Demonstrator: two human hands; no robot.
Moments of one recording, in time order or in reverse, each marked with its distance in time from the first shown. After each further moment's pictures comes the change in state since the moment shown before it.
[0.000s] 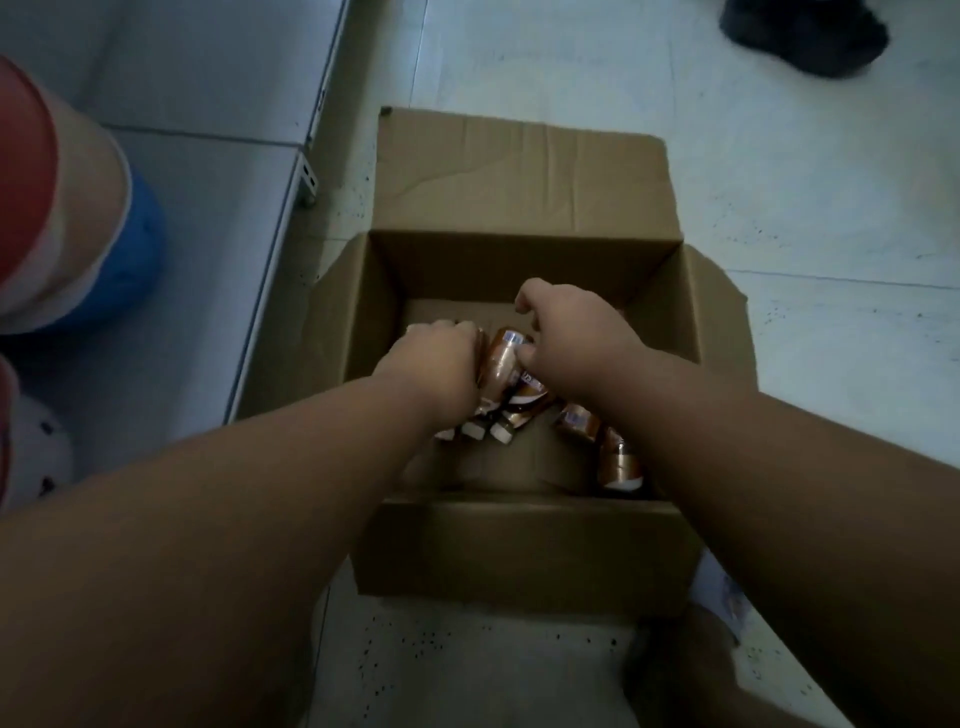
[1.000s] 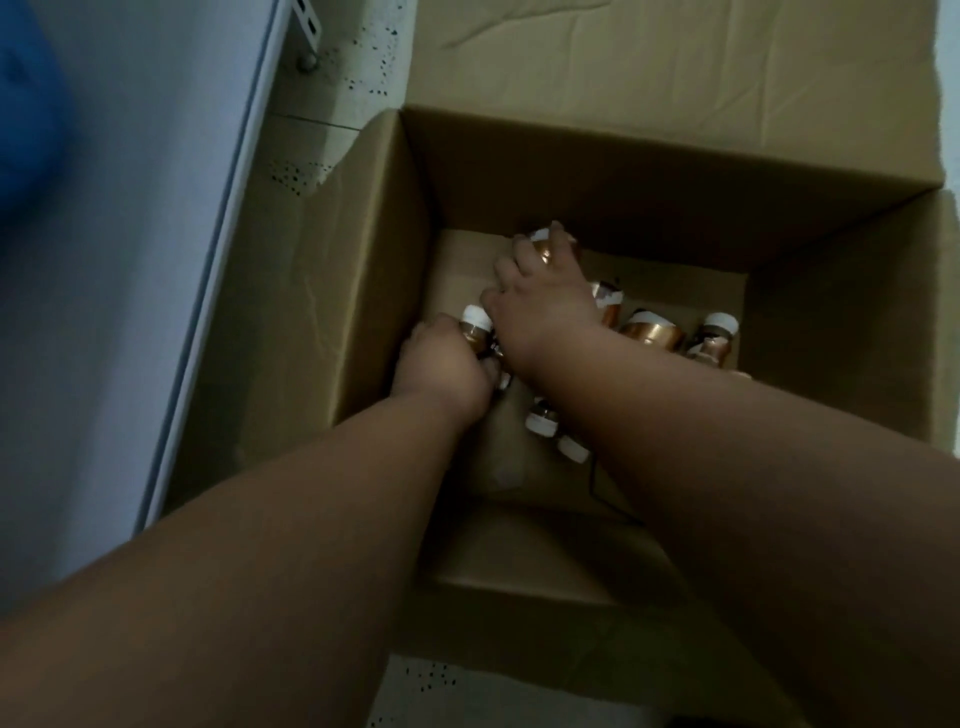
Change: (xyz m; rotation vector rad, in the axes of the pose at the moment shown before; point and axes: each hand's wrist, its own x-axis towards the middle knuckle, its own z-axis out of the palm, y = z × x) left_hand 0.079 -0.077 0.114 -0.459 0.056 -0.526; right_hand 0.142 -0.004 0.142 -0.852 -0.175 -0.339
